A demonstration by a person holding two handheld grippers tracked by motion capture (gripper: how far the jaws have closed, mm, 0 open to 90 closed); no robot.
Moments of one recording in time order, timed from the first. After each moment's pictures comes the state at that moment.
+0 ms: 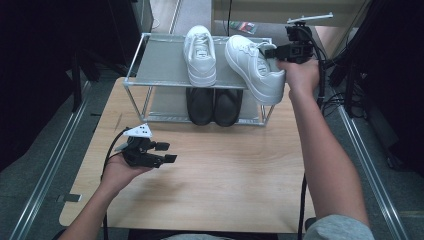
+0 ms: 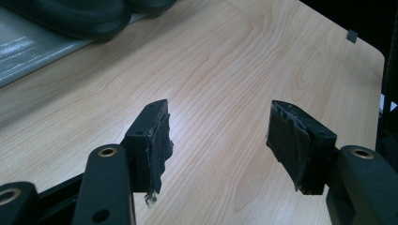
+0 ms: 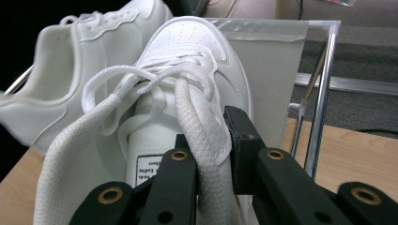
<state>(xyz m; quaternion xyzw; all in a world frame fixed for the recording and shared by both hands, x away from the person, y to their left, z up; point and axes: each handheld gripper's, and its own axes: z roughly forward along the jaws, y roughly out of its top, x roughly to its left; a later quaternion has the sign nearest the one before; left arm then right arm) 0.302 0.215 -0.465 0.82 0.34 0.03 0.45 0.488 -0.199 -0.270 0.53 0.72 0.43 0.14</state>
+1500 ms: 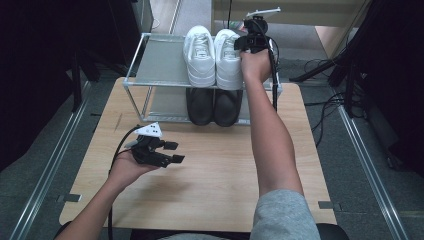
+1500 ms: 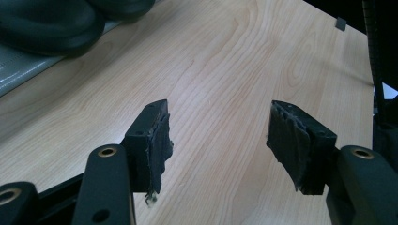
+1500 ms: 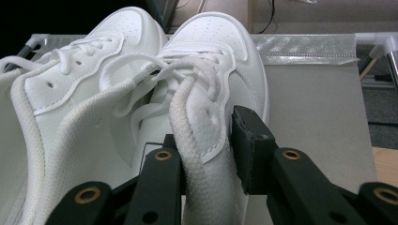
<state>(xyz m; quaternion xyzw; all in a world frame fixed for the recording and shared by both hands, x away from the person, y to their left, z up) 0.312 0.195 -0.465 0.85 0.30 0.02 0.44 0.544 -0.103 -0.291 0.59 0.69 0.39 0.18</state>
